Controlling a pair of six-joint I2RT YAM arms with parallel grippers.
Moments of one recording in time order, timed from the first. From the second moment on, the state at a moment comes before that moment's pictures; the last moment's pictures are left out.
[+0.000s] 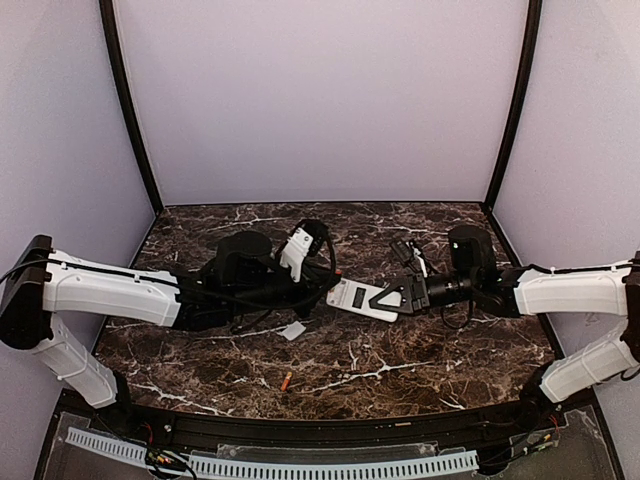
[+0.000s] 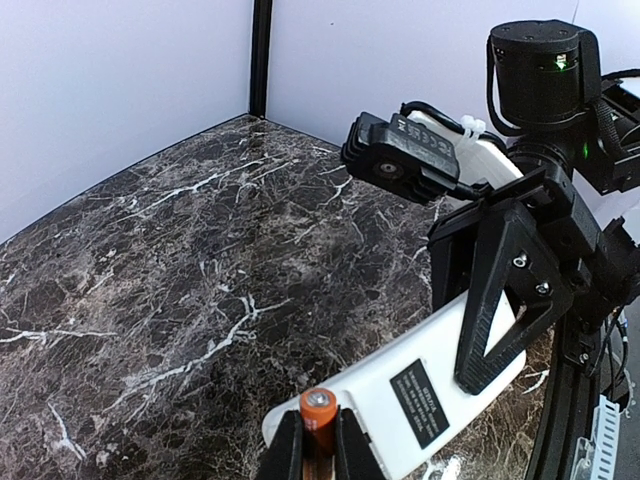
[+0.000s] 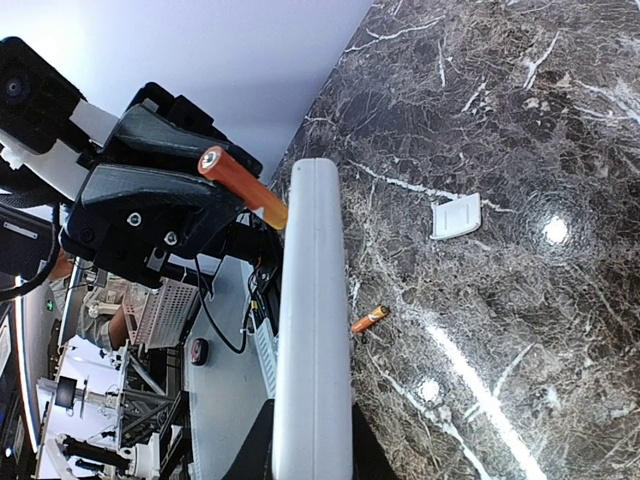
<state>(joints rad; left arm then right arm) -1.06 1.52 0.91 0.30 -0.07 -0.15 0.66 1.30 0.61 0.24 -0.86 0.69</state>
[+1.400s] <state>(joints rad) -1.07 1.54 0.90 0.30 -0.14 -0.15 0.66 1.30 0.65 0.19 -0.85 0.69</state>
